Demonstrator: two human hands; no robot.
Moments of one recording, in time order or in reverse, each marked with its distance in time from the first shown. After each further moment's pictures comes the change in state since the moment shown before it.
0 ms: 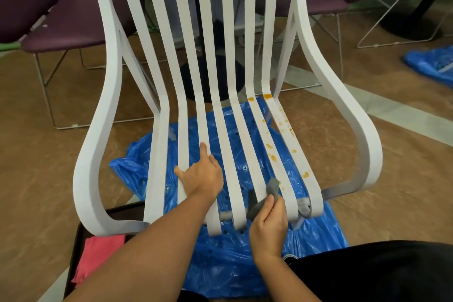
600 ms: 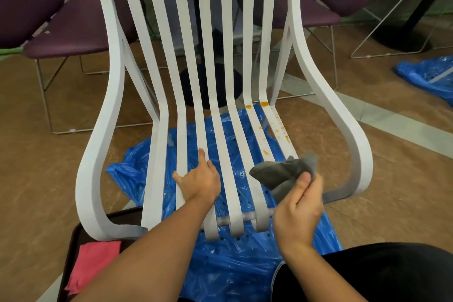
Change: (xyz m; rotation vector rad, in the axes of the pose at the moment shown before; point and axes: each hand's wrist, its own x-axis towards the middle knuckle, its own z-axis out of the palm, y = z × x) left_hand 0.001 -0.001 0.001 0.010 0.006 -0.006; right_hand 0.036 -0.092 -0.065 0.195 0.148 -0.165
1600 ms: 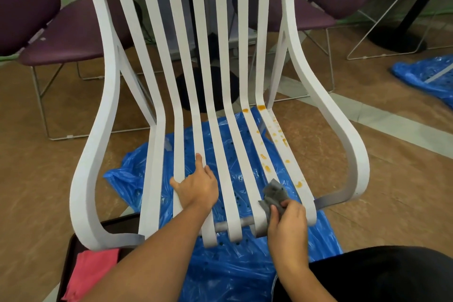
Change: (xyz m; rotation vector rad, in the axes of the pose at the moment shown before) left_hand -0.002 0.001 -0.002 -0.002 0.004 0.004; right_hand -0.015 0.083 -0.001 -0.520 -0.318 0.075
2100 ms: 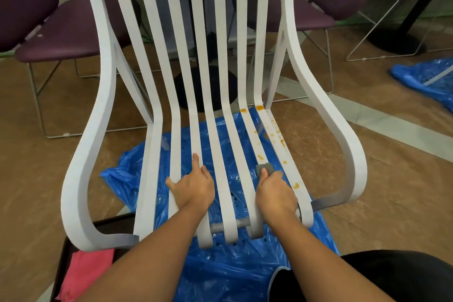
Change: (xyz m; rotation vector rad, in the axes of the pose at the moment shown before) left_hand 0.001 0.000 0.002 0.011 0.006 0.000; right_hand 0.079 -0.035 0.025 -0.354 -0.198 0.116
